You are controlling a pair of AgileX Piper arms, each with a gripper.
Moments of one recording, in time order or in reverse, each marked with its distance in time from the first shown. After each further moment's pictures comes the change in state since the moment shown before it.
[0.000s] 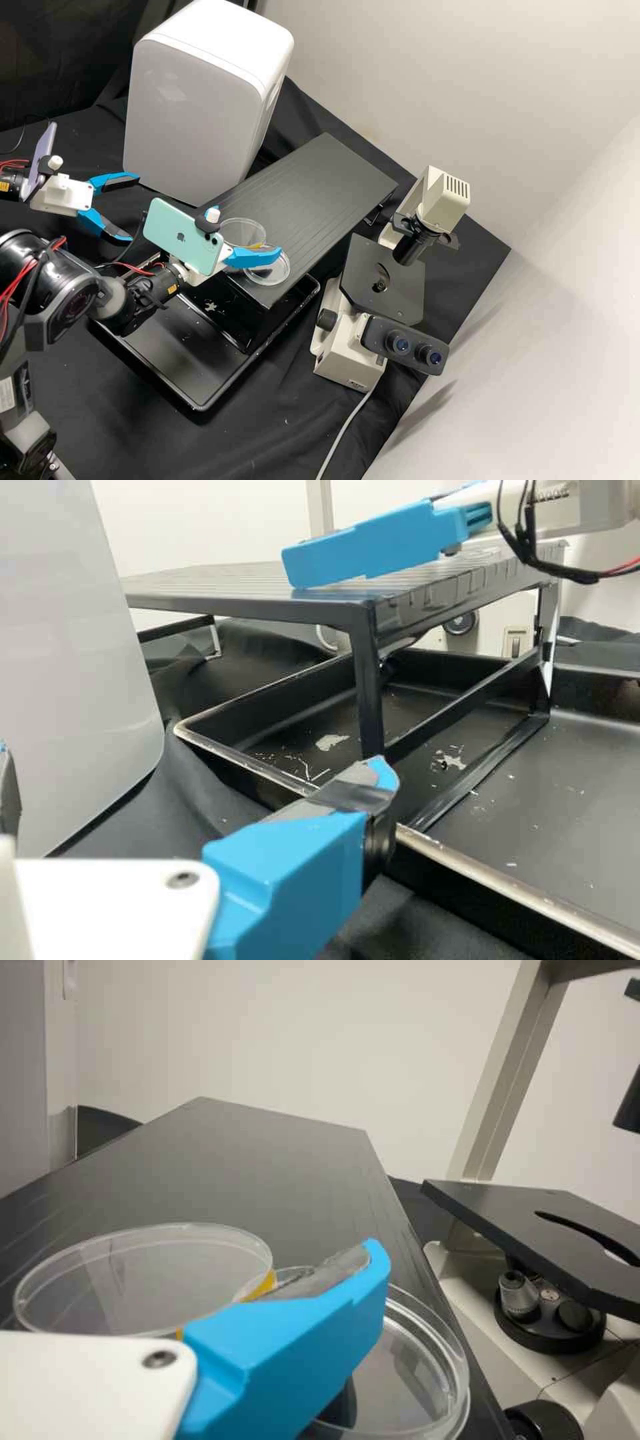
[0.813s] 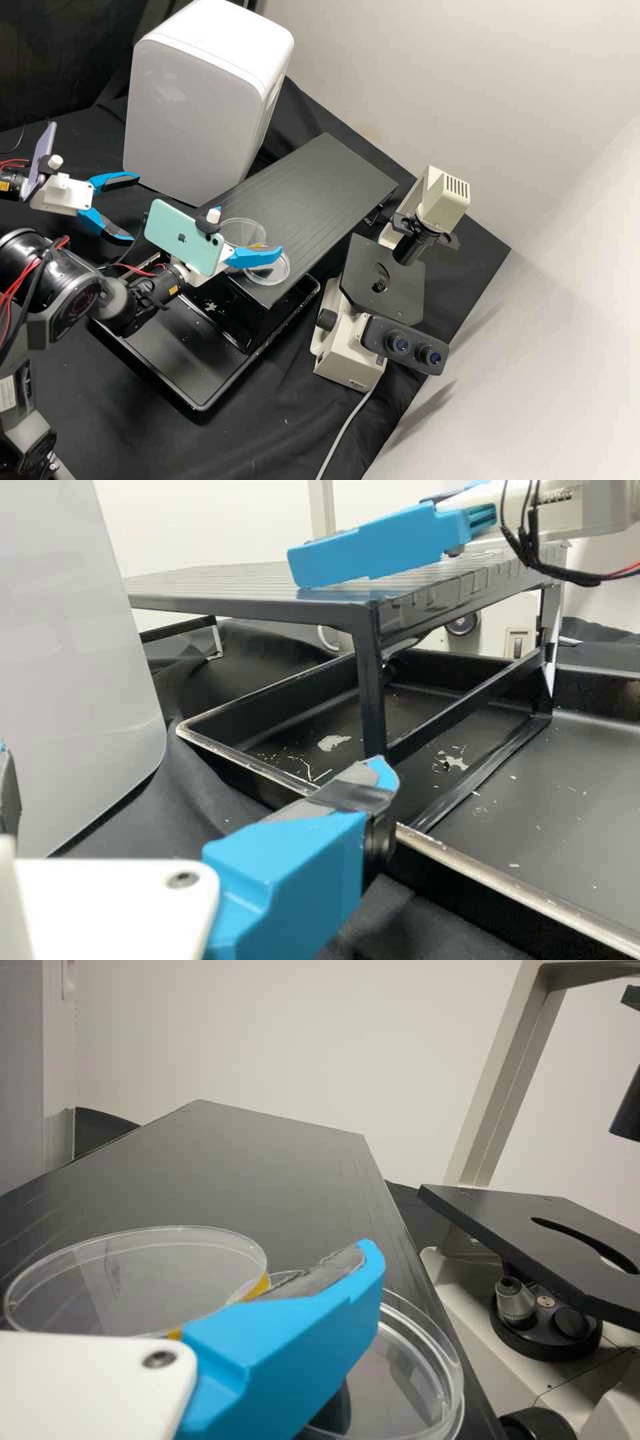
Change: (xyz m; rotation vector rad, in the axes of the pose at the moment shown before) left arm 0.000 0.000 -0.001 0.000 0.002 0.000; right arm 0.001 0.001 0.003 -0.007 -0.004 0.003
